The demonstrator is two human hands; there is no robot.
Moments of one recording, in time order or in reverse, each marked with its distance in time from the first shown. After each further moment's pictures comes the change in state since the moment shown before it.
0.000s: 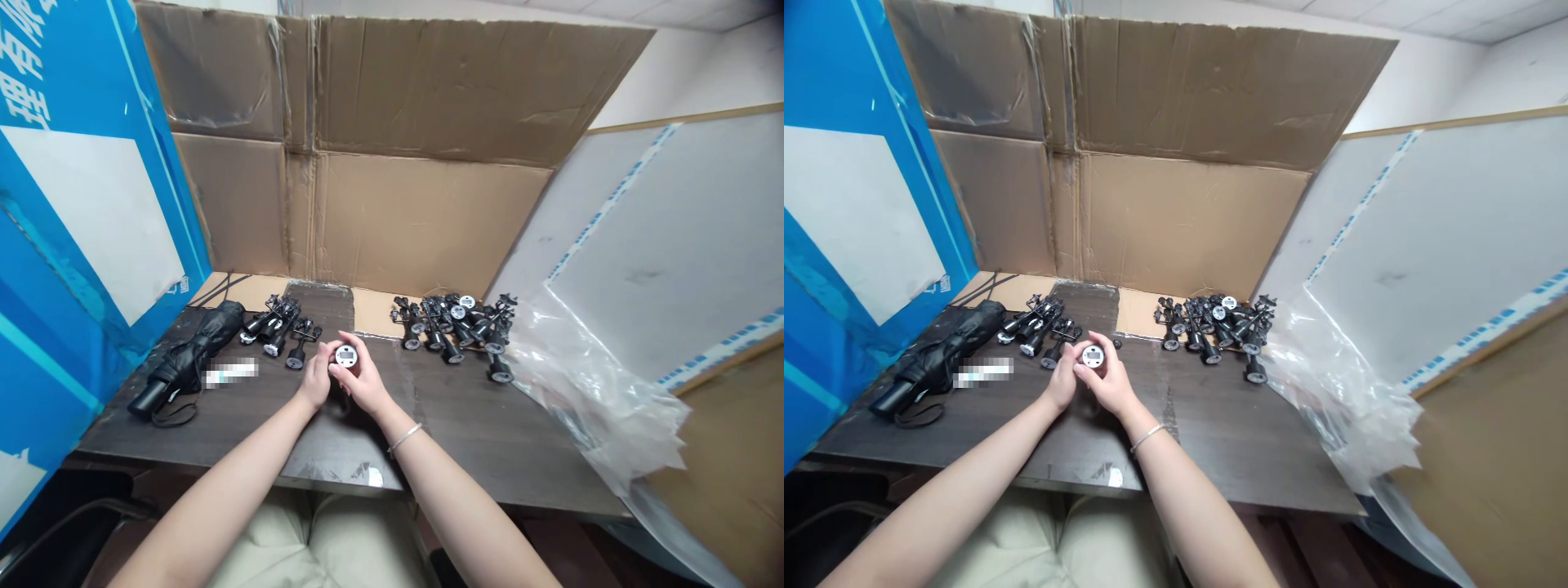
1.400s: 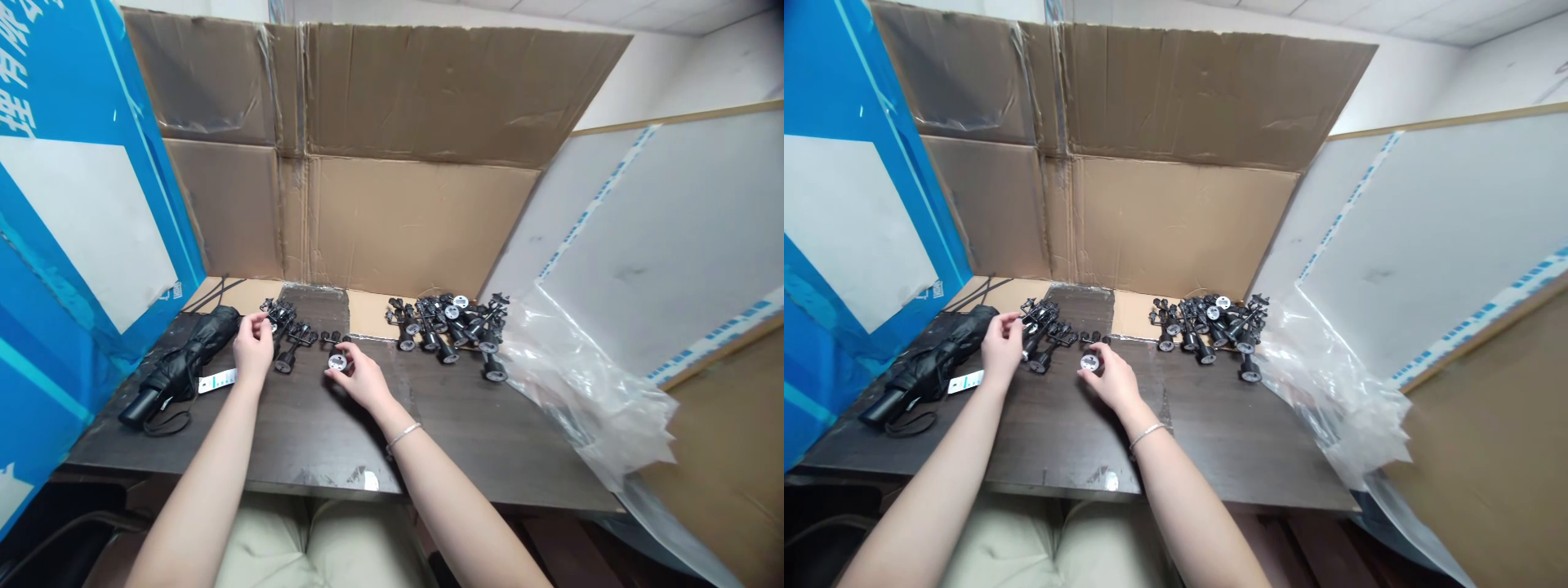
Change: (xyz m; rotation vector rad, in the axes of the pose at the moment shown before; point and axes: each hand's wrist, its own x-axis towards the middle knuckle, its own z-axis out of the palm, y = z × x) left_hand 0.035 0.028 -0.082 0.669 0.625 0.087; right_hand 0.007 -0.001 -0.014 -0.741 0.056 0.131
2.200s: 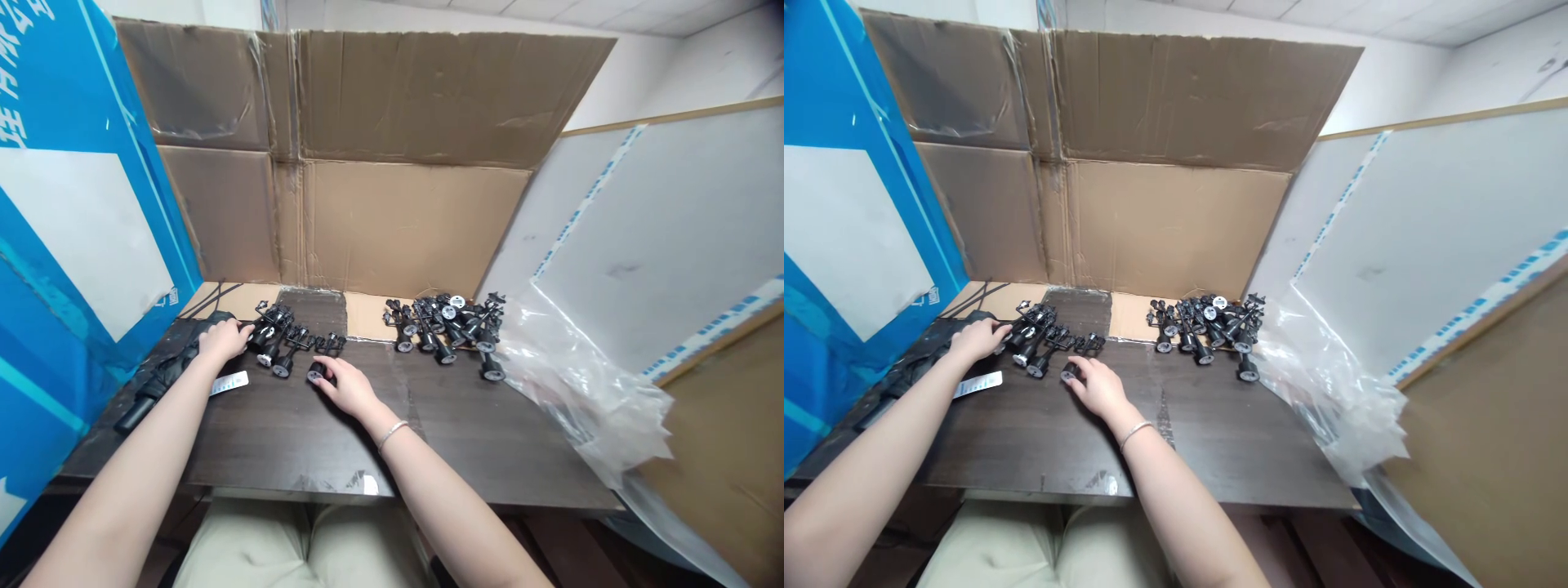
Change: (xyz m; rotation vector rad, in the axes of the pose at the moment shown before) left_hand 0.075 -0.029 -0.025 0.911 -0.484 -0.025; right_hand -0.001 -0.014 0.008 -0.219 -0.188 -0.124
